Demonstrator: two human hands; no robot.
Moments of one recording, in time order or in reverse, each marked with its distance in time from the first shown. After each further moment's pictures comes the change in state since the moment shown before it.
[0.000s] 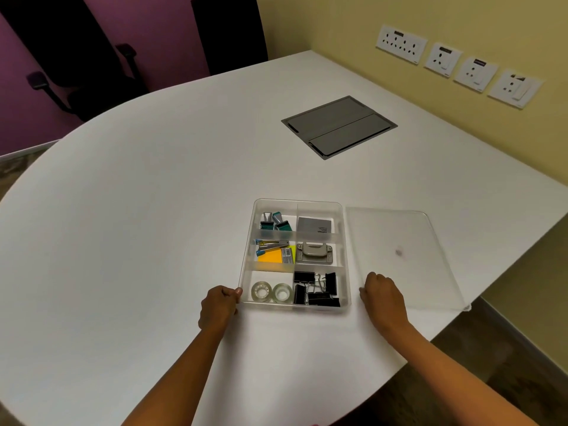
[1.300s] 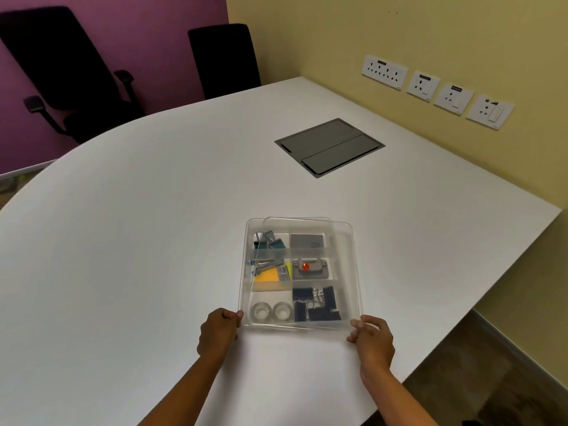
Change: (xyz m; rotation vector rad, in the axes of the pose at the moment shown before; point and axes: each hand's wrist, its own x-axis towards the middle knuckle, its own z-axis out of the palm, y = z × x) left_hand -0.018 -0.001 0.004 0.012 -0.007 0.022; right_hand -0.044 -0.033 0.018 1.362 0.122 0.865
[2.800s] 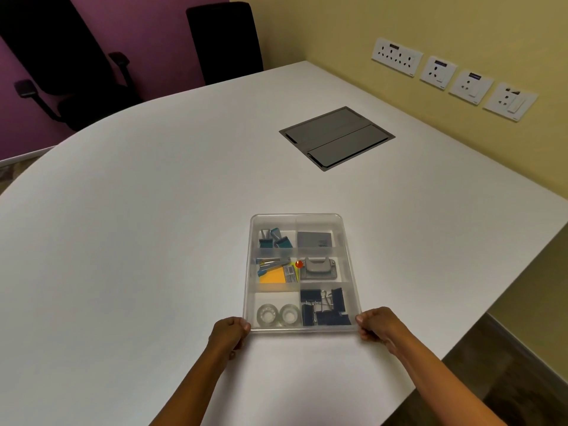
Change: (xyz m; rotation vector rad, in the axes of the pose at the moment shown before) left_hand 0.019 -0.003 -0.008 -0.107 -0.268 -0.210; right_hand 0.060 -0.035 0.009 -0.585 -0.420 0.117
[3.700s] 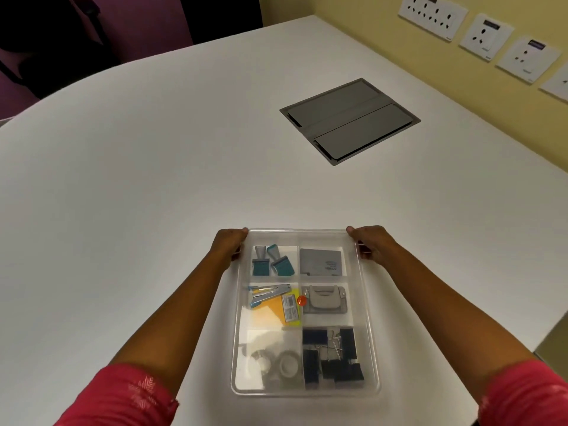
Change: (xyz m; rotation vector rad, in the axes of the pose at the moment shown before) left_hand 0.163 0.205 0.004 -0.146 0.045 0.125; right_hand 0.147 -0.201 -0.015 0.196 0.025 -0.037
